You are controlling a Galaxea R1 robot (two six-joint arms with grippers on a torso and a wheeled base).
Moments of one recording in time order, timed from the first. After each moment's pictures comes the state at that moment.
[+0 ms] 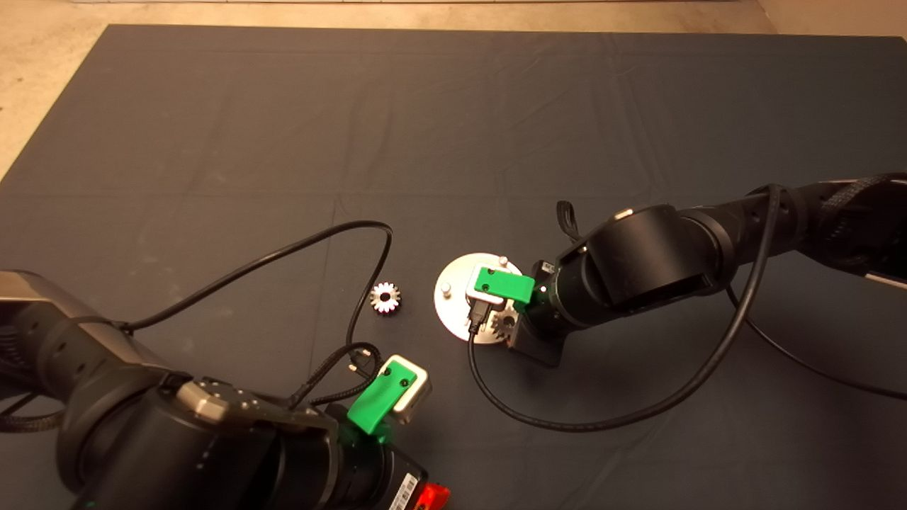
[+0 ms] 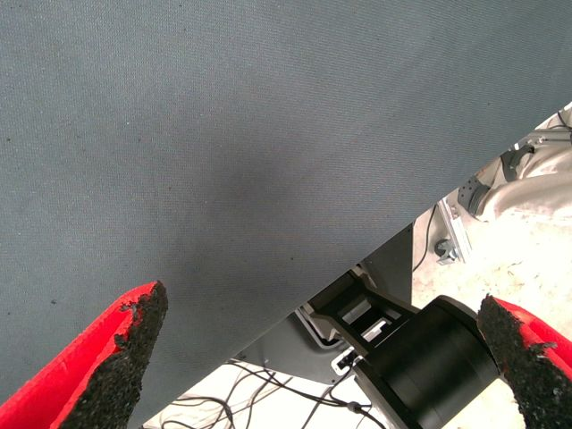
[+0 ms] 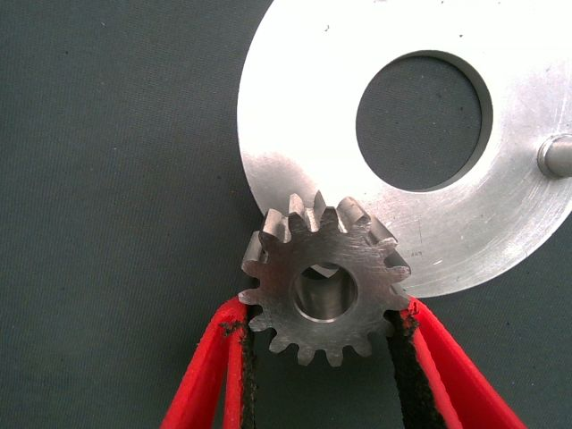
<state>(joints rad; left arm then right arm) -0.10 2.48 -0.33 0.74 1.53 -1.51 0.23 2.70 -0.83 -0.58 -1.53 0.67</state>
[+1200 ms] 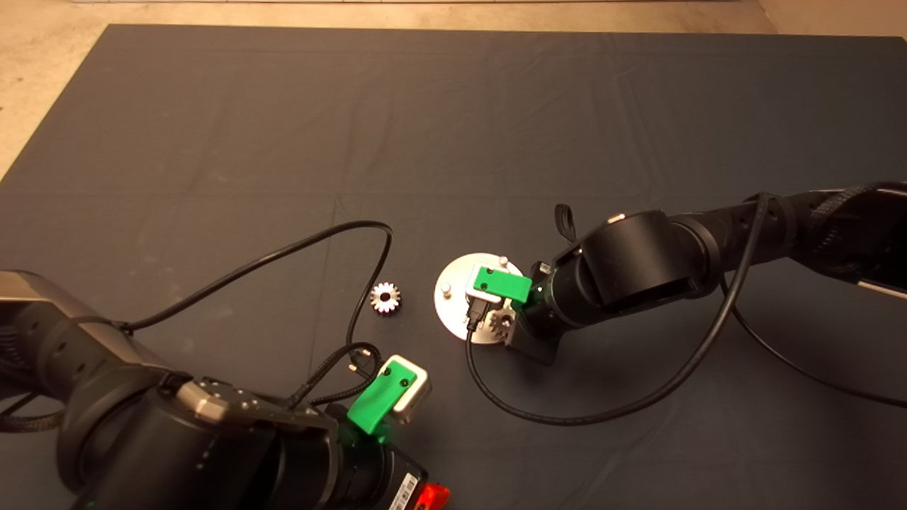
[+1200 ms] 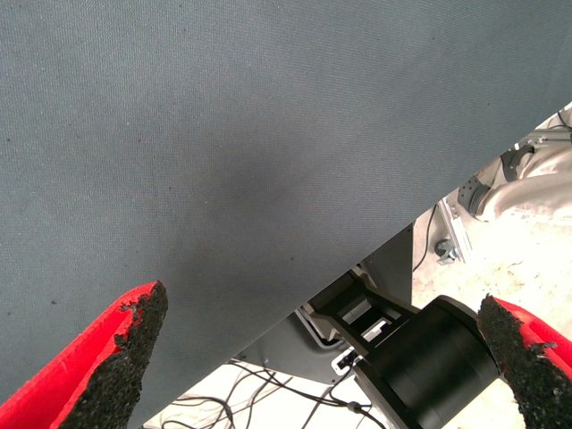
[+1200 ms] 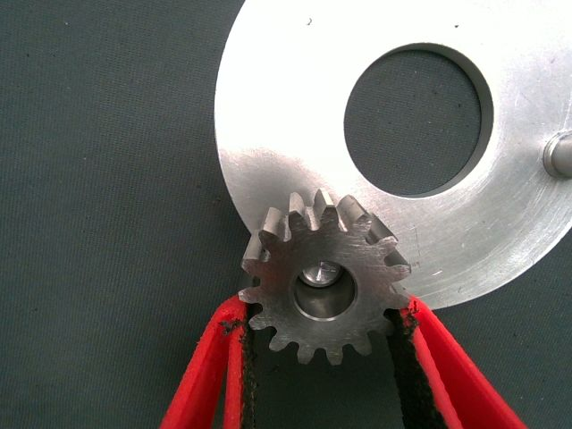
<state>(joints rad) -0.10 2.48 -0.33 0.74 1.53 -1.51 0.21 2.70 -0.86 -0.61 -1.52 0.67</state>
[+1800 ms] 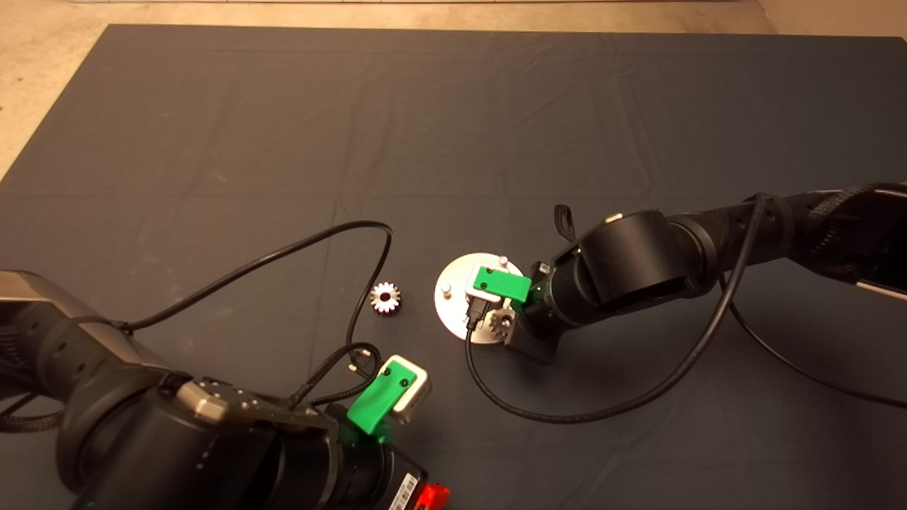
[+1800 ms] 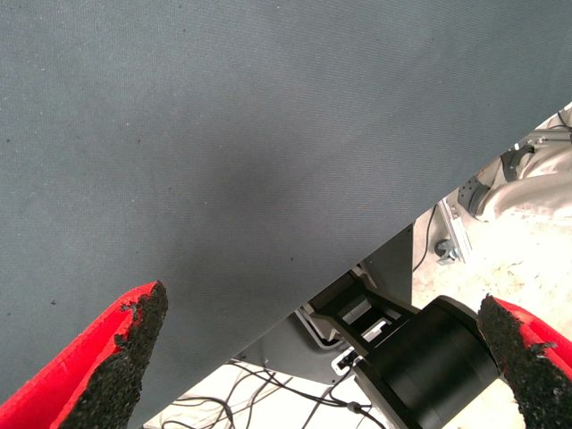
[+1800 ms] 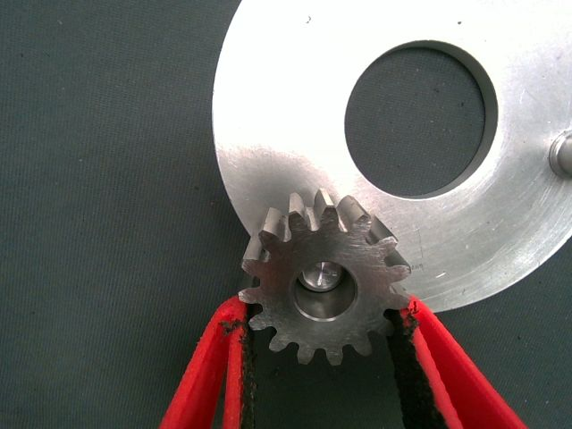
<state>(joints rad) -0.10 2.48 -0.33 0.74 1.53 -1.51 0.20 2.71 -0.87 -0.61 -1.52 0.67</state>
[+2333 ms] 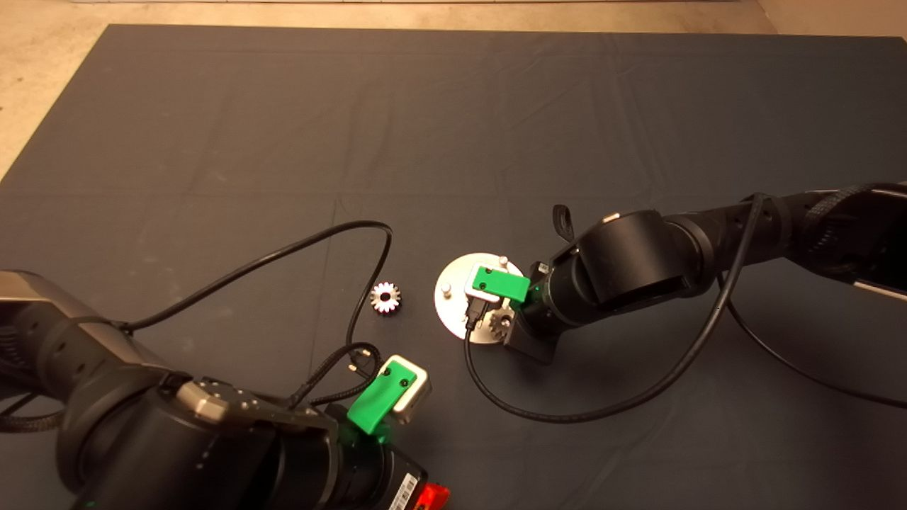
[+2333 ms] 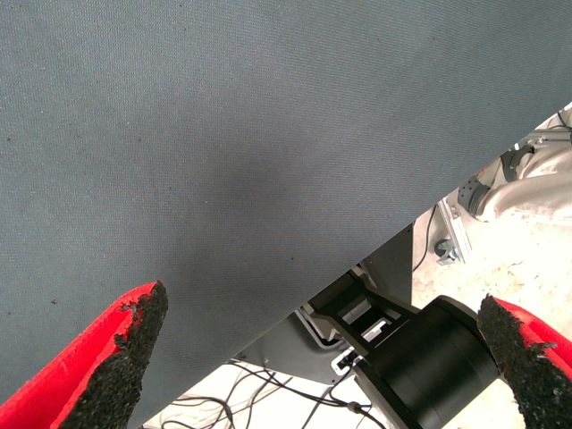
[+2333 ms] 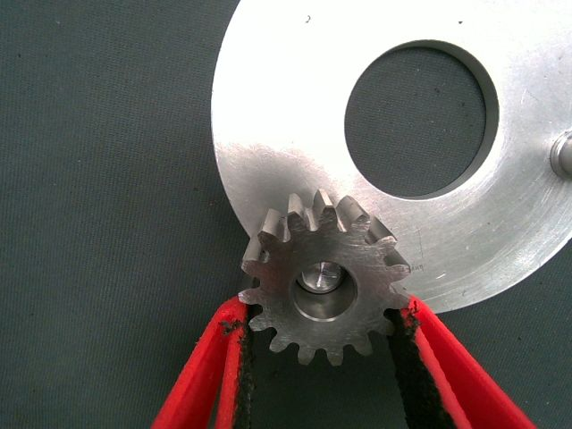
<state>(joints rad) -0.10 2.48 -0.33 0.74 1.53 -1.51 0.20 2.71 -0.87 -0.61 -1.52 0.67</state>
